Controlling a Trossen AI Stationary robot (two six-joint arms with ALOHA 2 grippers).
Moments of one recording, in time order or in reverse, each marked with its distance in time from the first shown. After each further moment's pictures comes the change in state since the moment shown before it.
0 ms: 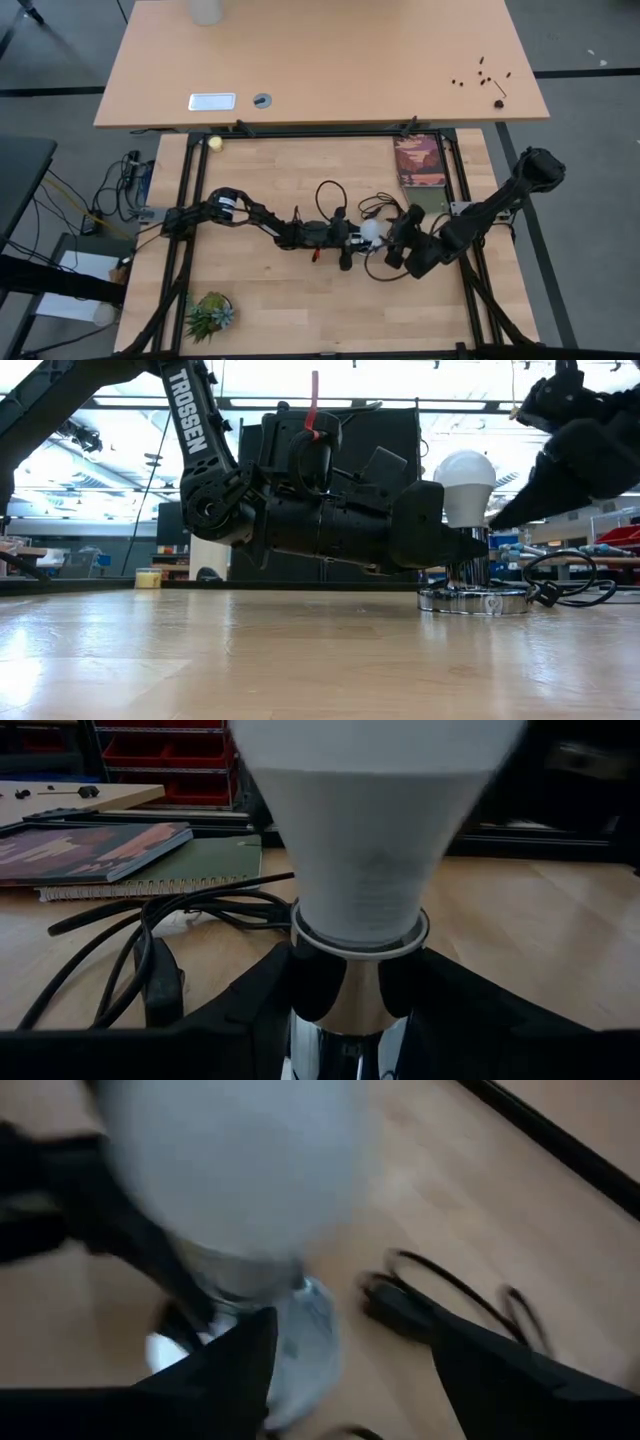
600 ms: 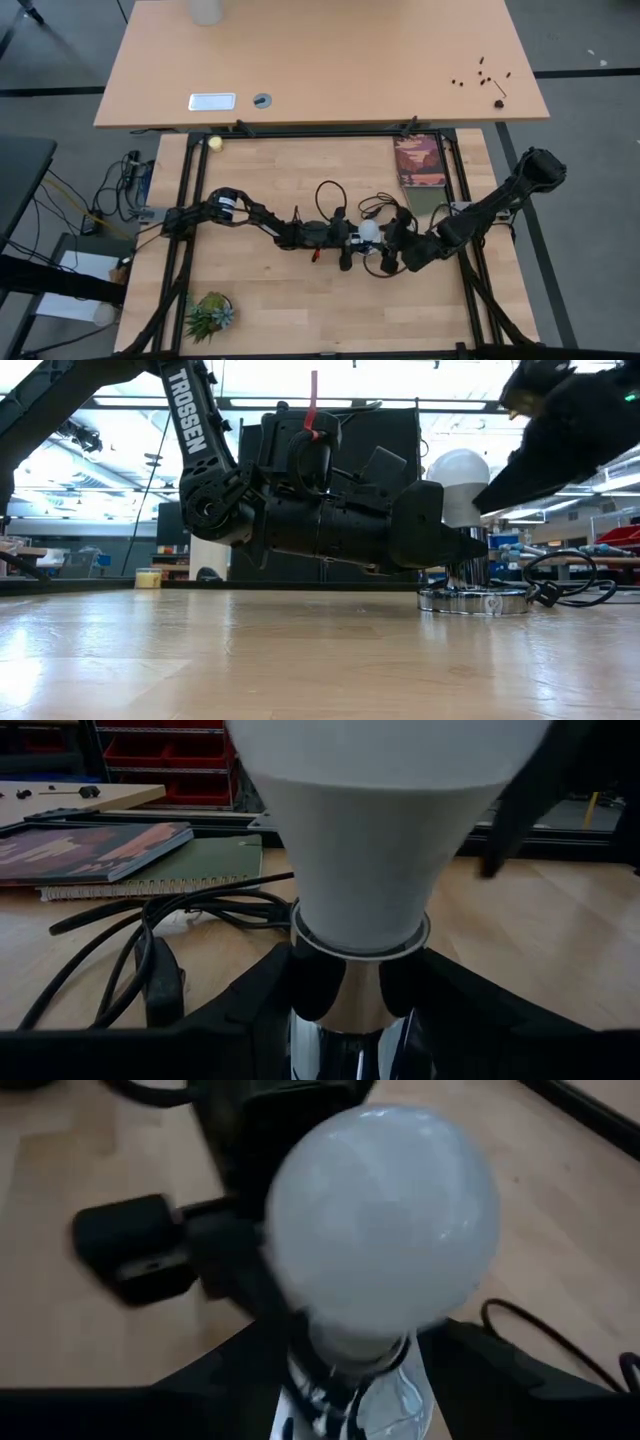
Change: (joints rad) left arm 0.000 0.000 -0.001 0.002 -0.003 0.001; right arm -0.049 -0.020 -0.001 0.234 -0.152 -0.205
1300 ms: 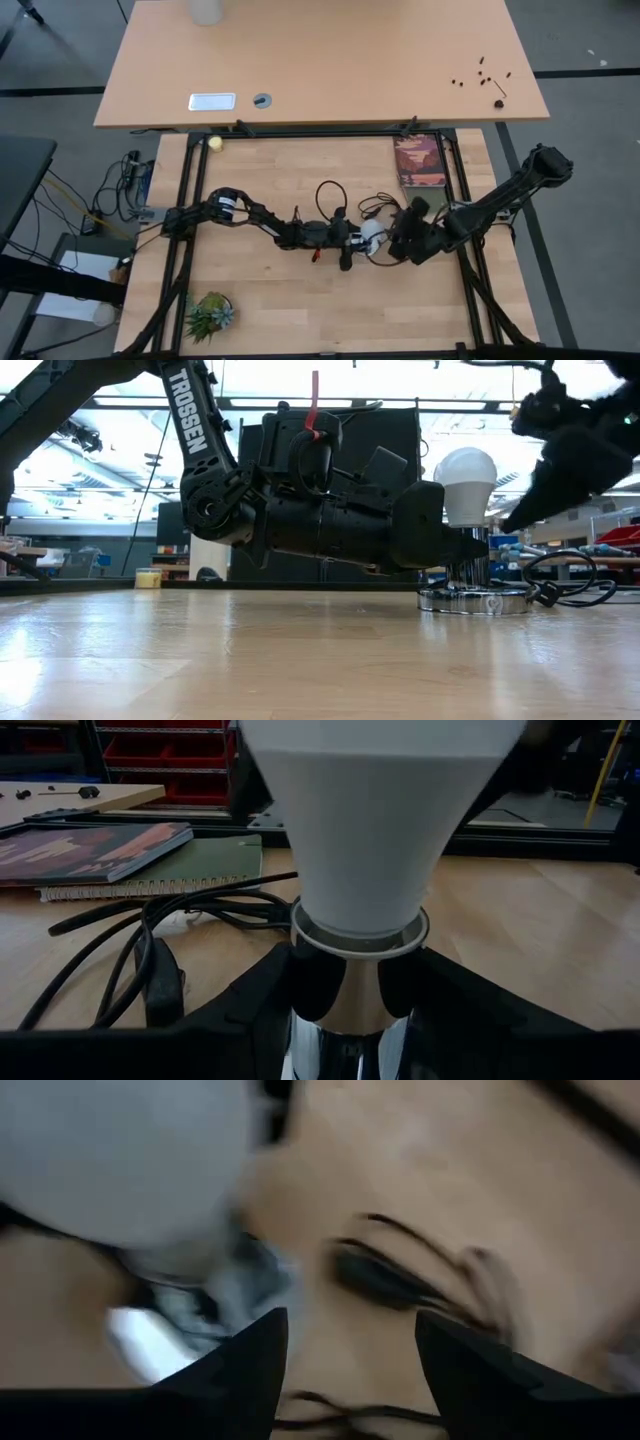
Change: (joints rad) left arm 0.000 0.001 0.001 -0.004 0.002 0.001; right arm -0.033 -0.114 0.000 -0.419 0.021 0.230
